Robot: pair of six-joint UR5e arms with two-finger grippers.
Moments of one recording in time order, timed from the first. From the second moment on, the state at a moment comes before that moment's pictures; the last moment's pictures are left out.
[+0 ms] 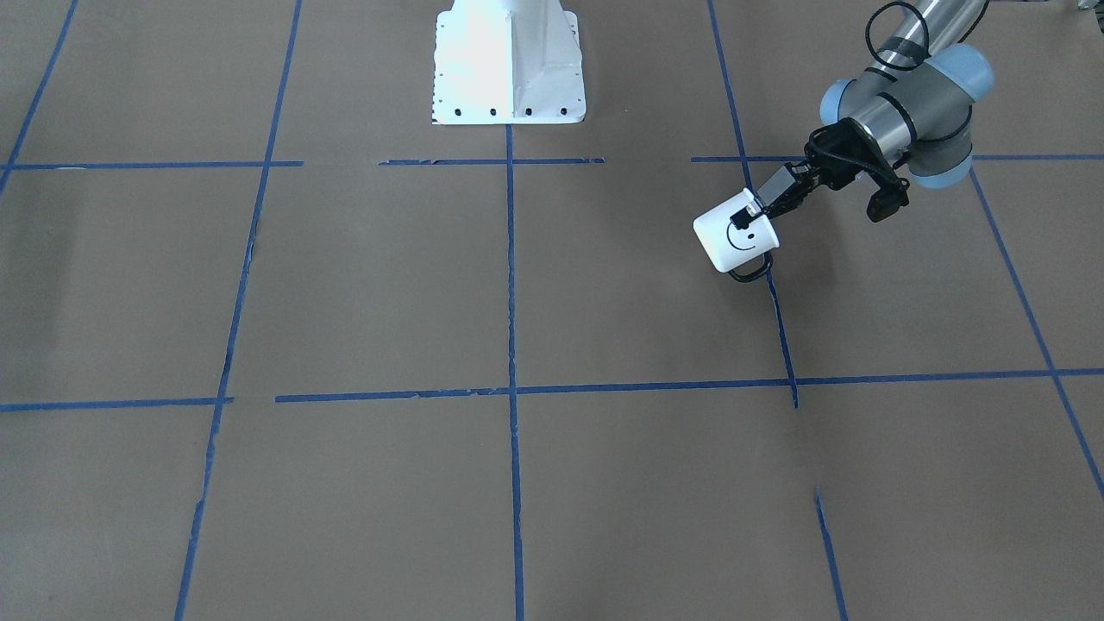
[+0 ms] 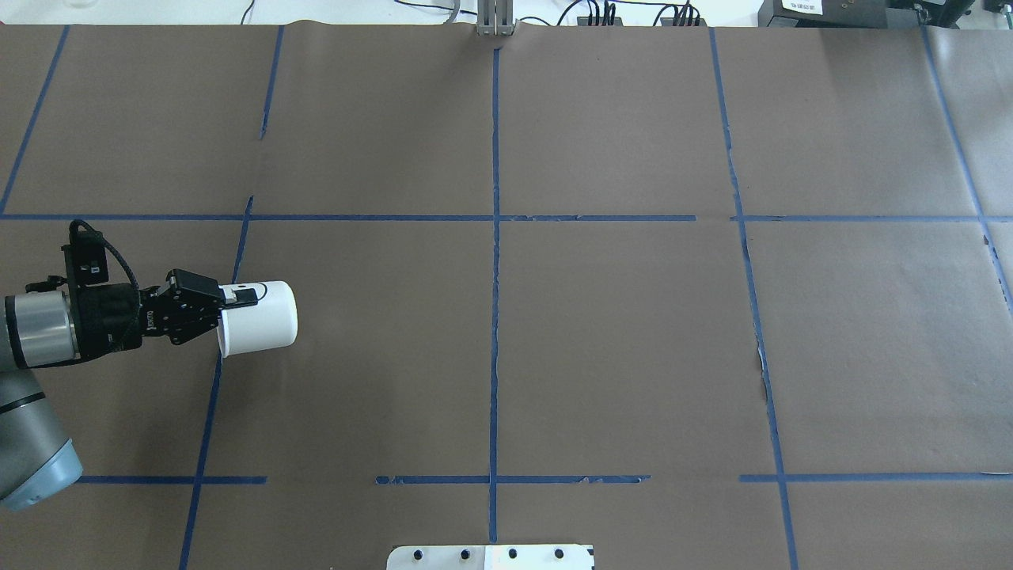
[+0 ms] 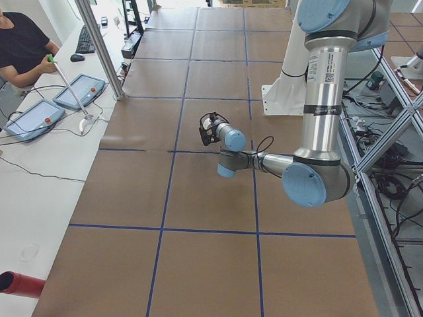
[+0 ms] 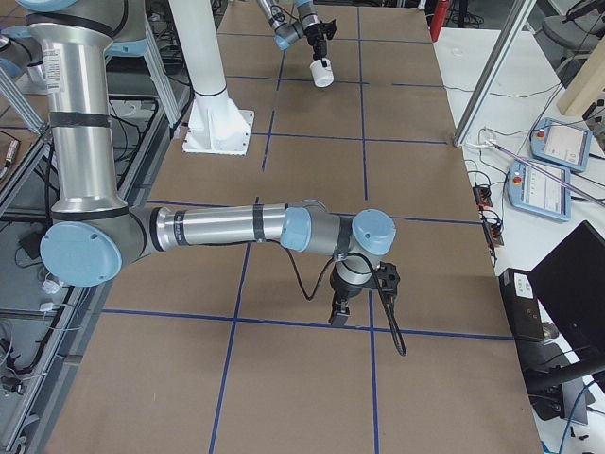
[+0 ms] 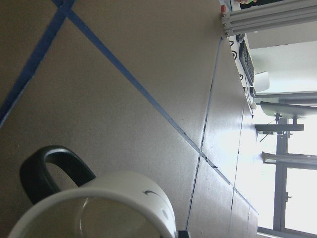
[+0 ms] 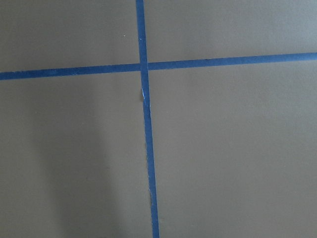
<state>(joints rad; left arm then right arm) -0.62 -1.61 -1.56 -3.35 -1.84 -2.00 1.53 -1.53 1.64 -1.83 2.27 0.01</state>
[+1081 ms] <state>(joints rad) -0.64 -2.10 -1.82 -2.09 -1.89 -1.55 1.53 -1.53 1.64 -1.83 2.27 0.01</state>
